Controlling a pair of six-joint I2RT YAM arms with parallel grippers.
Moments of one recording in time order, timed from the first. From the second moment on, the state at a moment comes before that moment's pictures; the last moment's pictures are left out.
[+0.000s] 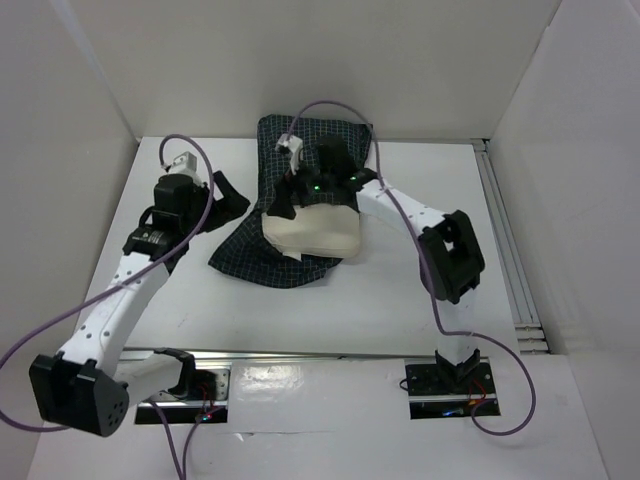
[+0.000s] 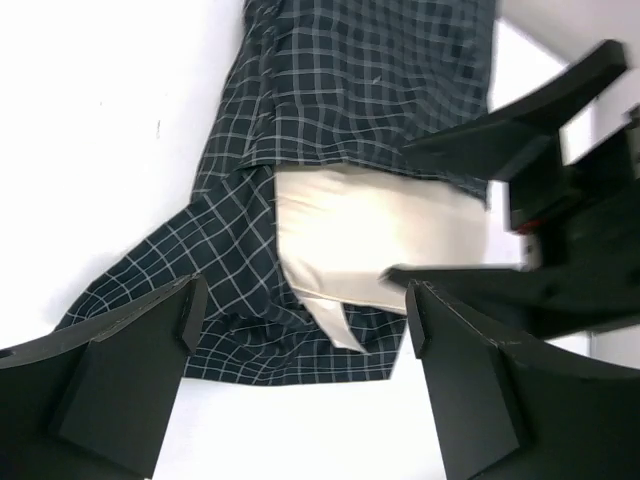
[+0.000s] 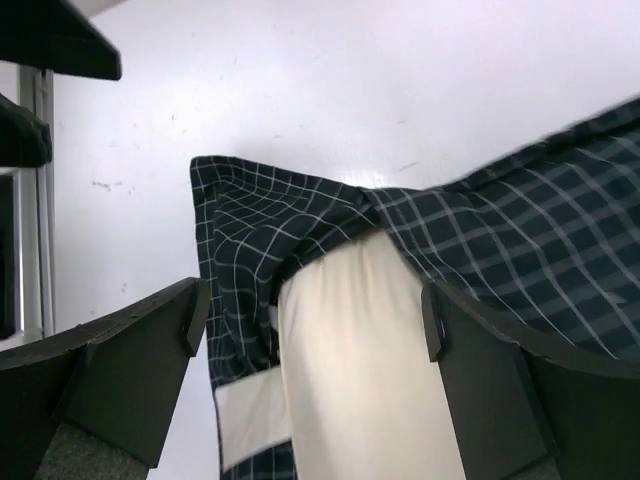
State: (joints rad) left arm -0.20 1.14 1.01 -0.39 0.03 -0.62; right arm 0.61 2.04 1.68 -0.12 -0.70 -0.09
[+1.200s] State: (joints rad) left arm -0.30 2.03 1.56 -0.26 0.42 -0.53; right arm 0.76 1.52 0.94 -0.08 -0.43 0.05
